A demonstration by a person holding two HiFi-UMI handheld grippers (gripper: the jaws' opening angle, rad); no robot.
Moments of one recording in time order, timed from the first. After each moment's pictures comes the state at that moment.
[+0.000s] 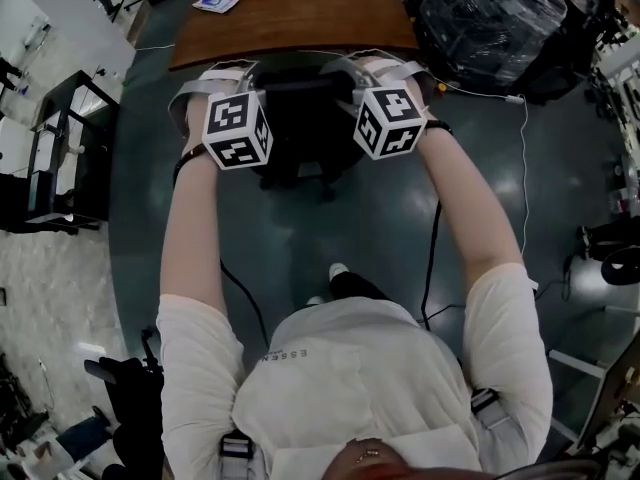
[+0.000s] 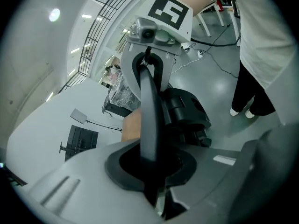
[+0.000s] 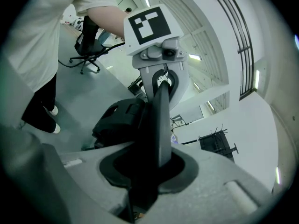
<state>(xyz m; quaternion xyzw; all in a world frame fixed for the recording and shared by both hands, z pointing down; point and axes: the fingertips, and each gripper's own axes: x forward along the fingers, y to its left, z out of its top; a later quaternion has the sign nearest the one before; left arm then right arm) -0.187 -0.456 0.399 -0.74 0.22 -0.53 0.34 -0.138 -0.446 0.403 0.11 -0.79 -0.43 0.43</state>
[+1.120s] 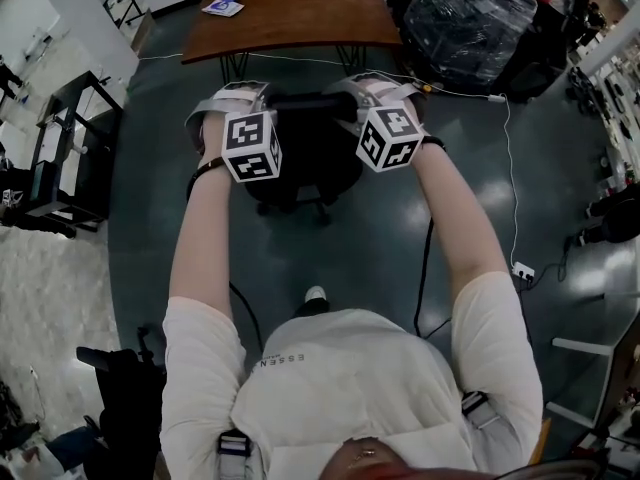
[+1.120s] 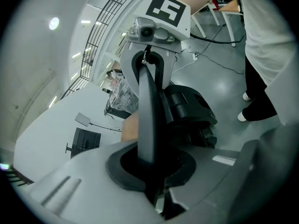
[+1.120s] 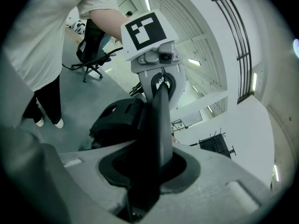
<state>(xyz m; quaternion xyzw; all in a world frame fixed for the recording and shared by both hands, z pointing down) -0.191 -0.298 0.403 -0.74 0.23 -0.52 0.36 -0.143 -0.282 0.399 0.12 -0.79 -0.43 0.41</state>
